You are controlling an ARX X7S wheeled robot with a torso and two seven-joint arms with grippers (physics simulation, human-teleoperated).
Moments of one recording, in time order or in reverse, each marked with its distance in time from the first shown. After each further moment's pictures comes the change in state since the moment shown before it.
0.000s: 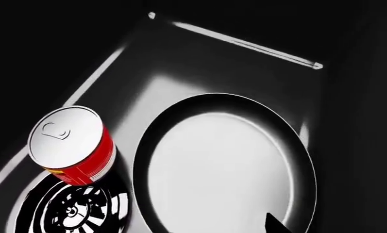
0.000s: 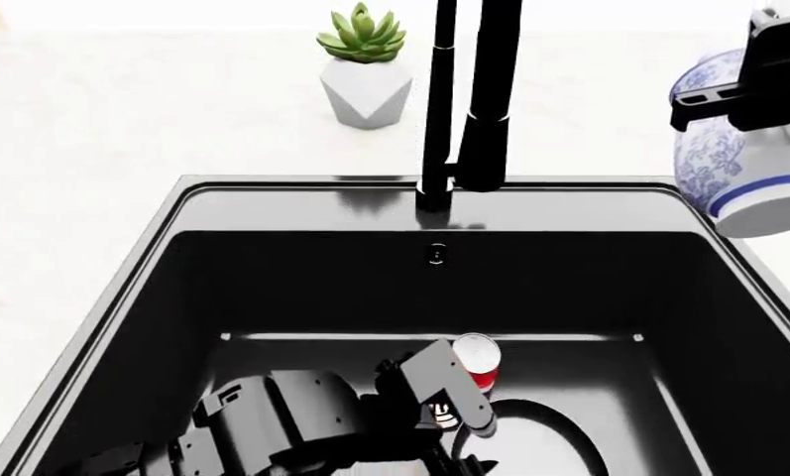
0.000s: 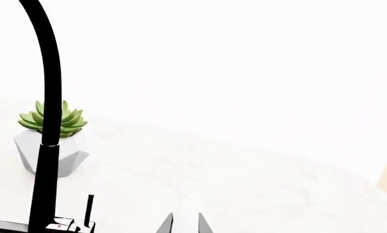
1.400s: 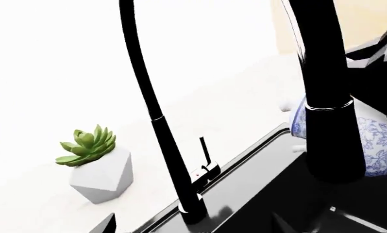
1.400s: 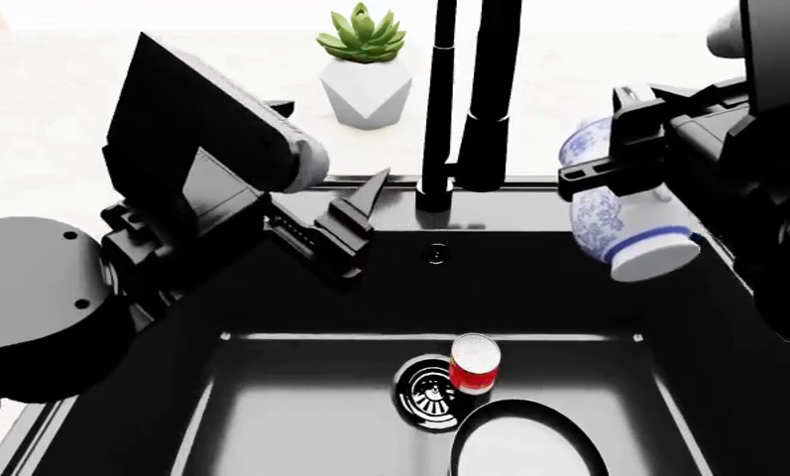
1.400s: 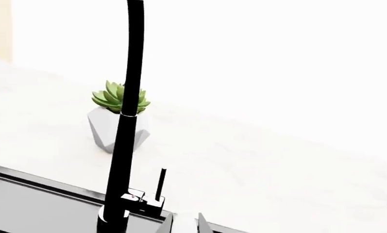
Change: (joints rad) left arm -0.320 -0.427 -0.599 0.653 -0.544 -0.217 -0.634; right arm -0.170 -0.101 -0.058 -0.069 -0.053 -0.120 -0.049
